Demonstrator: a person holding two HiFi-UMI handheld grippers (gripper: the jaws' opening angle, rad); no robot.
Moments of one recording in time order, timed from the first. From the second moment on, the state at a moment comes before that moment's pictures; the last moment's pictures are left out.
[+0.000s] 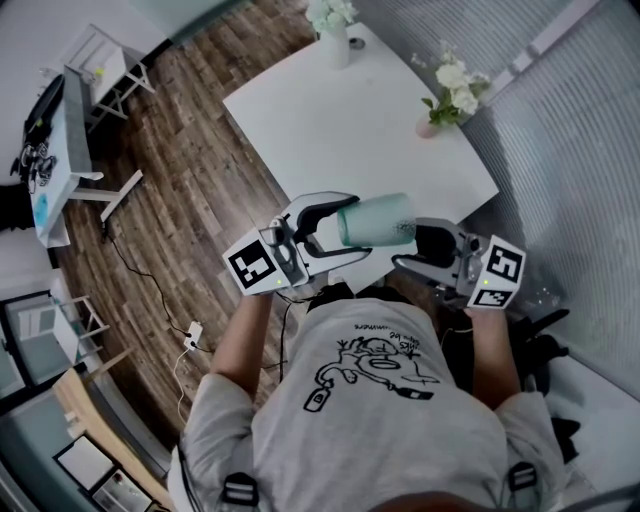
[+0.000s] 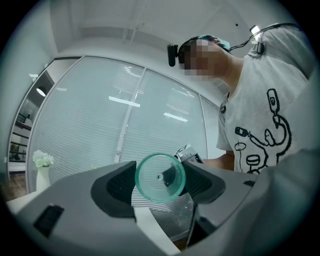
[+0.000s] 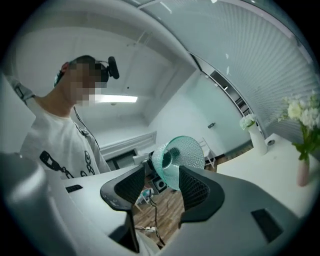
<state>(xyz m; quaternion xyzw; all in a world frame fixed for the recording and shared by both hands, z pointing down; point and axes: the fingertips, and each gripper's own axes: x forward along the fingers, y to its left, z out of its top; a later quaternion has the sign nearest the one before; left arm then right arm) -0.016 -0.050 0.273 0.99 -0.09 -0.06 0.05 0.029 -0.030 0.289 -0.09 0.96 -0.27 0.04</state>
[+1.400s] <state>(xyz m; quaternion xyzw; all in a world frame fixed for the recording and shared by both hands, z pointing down) -0.016 -0.055 0.284 0.99 -0.12 -0.06 0.06 0.024 -0.047 0.297 -0.29 0.84 0.27 -0.38</state>
